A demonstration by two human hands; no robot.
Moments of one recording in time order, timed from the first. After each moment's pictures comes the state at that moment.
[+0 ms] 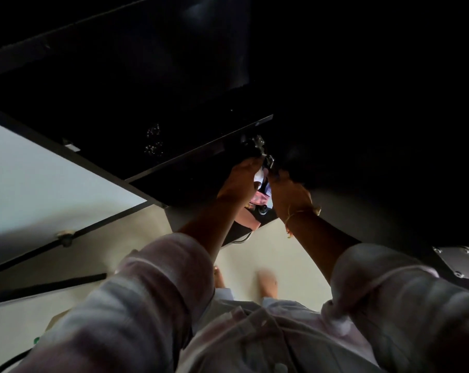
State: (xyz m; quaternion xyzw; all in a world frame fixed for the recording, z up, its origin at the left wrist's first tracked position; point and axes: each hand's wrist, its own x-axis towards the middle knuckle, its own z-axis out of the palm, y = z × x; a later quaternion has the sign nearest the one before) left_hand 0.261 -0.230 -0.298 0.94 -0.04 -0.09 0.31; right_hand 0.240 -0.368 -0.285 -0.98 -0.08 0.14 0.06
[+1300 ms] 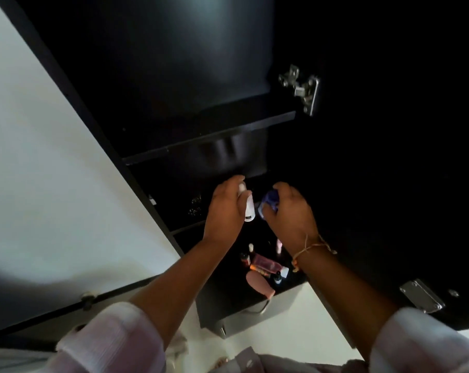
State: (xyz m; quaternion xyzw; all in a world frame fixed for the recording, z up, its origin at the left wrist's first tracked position) left_hand 0.215 -0.183 -0.115 0.90 -0.01 0.25 0.36; right_hand 0.237 -0.338 -0.118 -0.93 -0.13 -0.12 0.31
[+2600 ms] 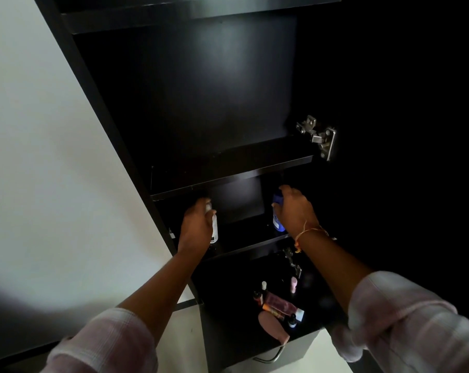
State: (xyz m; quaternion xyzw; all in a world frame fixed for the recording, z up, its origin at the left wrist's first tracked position) left_hand 0.249 -0.075 -0.112 0.91 0.16 0.20 0.33; right_hand 0.335 -0.303 -0.093 -0.95 -0.13 -0.08 0.27
